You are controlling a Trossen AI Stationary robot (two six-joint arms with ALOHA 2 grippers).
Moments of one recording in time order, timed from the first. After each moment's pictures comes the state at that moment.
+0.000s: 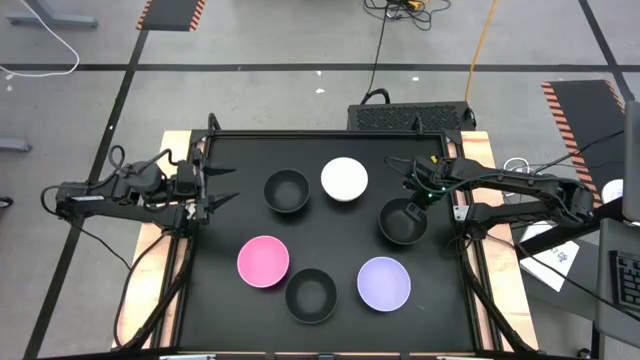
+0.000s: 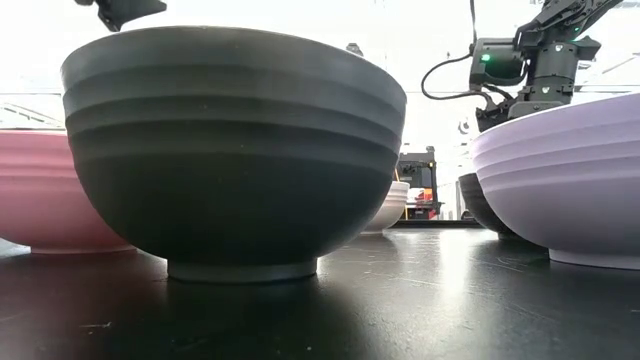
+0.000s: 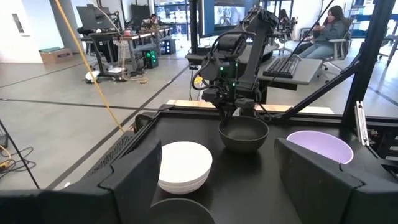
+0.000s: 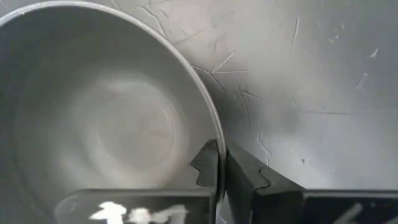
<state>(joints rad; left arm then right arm) -0.04 0.40 0.65 -0.34 -0.23 0.01 -0.46 1.08 0.63 -0.88 -0.10 0.21</state>
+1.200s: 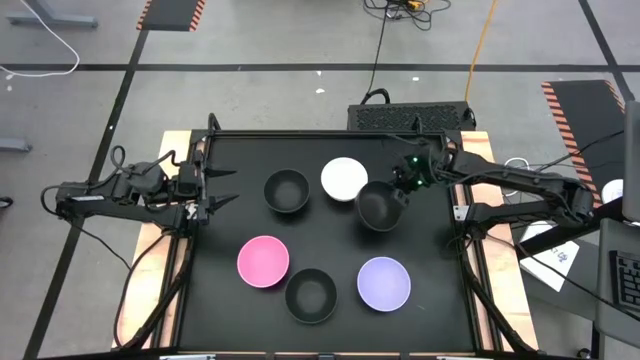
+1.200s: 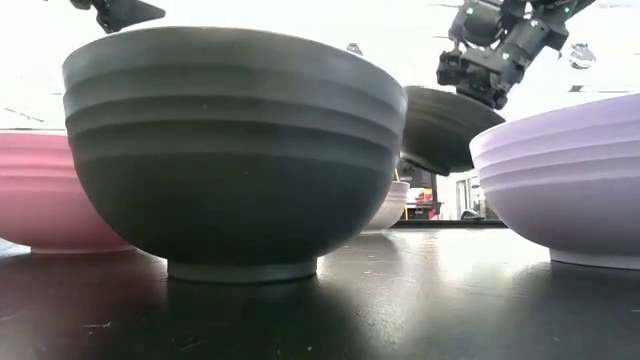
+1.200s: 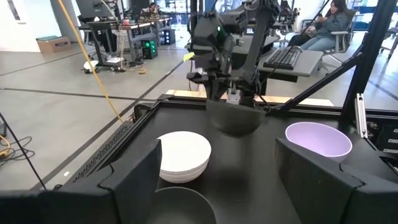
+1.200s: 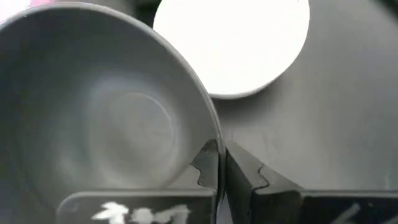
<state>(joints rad) -0.04 0.40 0.65 -0.38 -0.23 -0.01 -0.46 1.08 0.76 -0.57 -0.21 0.11</state>
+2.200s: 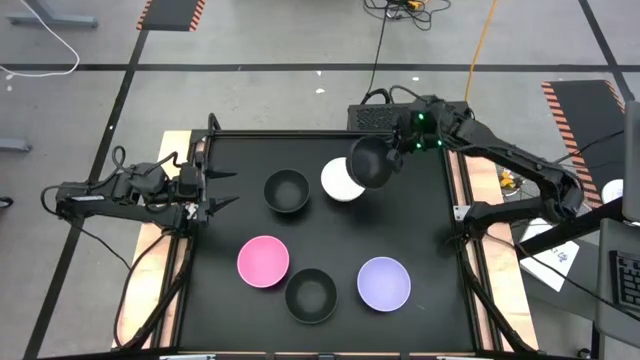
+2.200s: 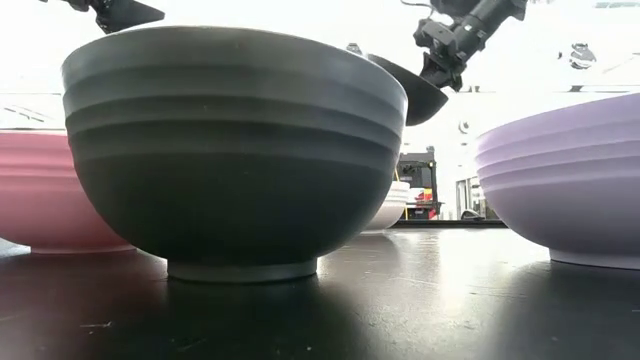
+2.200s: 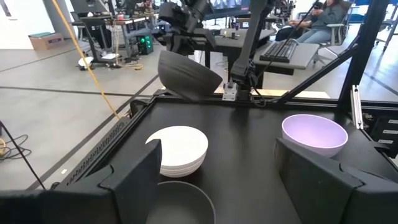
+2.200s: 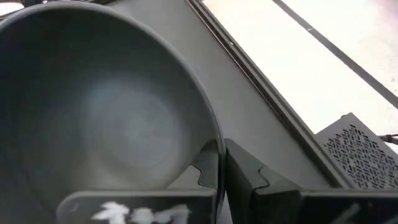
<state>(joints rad) -0.04 0.40 0.65 -0.40 -0.21 0.00 -0.64 1.23 1.14 -0.65 -0.19 -0.07</state>
